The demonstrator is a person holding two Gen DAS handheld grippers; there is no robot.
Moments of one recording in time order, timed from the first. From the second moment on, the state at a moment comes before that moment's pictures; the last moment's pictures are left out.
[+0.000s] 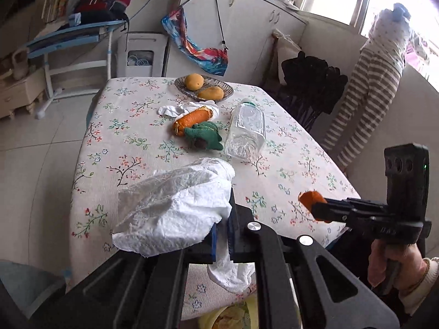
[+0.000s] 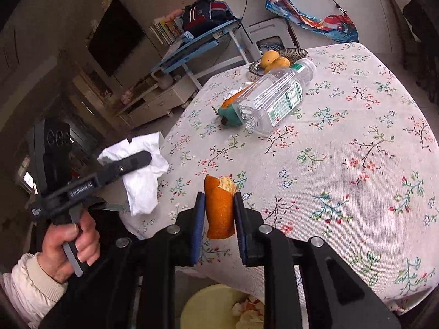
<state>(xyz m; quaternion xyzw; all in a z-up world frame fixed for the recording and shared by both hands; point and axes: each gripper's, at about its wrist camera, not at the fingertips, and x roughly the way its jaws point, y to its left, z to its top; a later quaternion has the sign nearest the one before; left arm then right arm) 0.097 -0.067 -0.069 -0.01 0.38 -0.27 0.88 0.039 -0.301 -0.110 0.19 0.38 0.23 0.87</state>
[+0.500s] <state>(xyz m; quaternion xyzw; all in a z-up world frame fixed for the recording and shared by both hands) 0.040 -0.067 -0.056 0.06 0.34 -0.24 0.91 -0.031 -0.231 -0.134 0.09 0.49 0.33 0.80</state>
